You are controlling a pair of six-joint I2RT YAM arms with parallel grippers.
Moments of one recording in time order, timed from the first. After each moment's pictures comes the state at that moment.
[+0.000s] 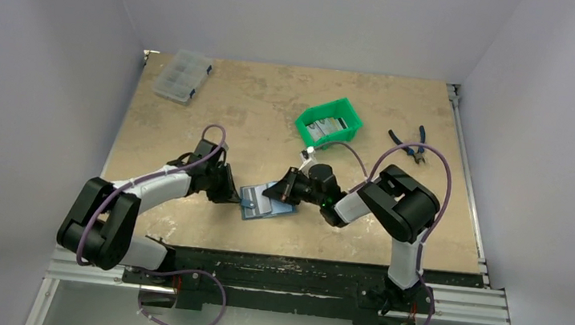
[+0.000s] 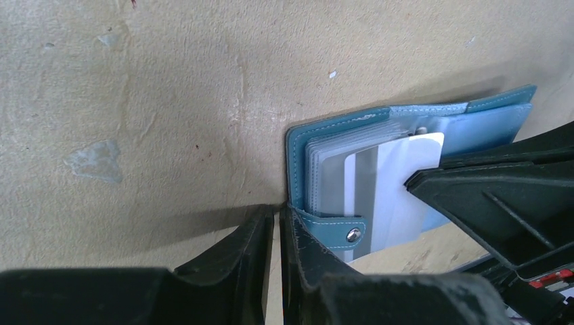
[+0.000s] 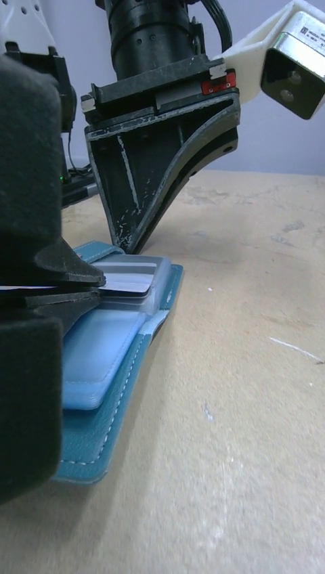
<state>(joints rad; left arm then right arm) -0.36 1.38 0.59 -0.28 0.22 -0.68 0.76 1.94 0.64 0.92 -0.35 1.04</state>
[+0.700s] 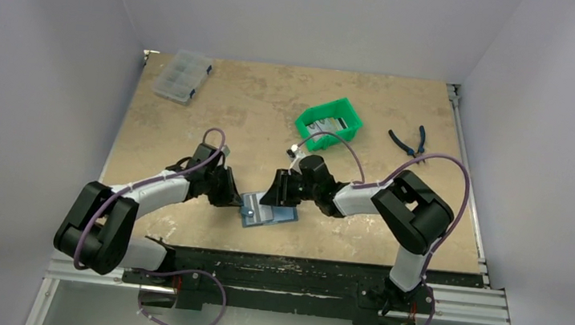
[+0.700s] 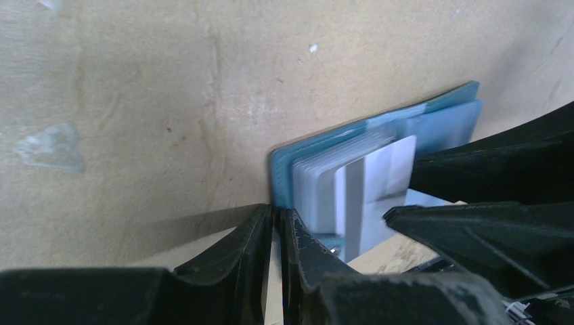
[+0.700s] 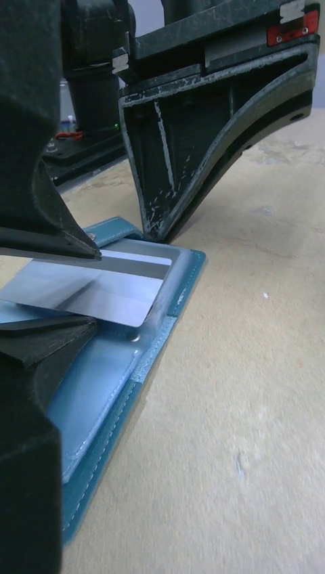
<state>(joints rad) -0.36 1.34 0.54 -0.24 0.27 -0.70 0.79 1.82 0.77 0.46 -0.41 0.76</state>
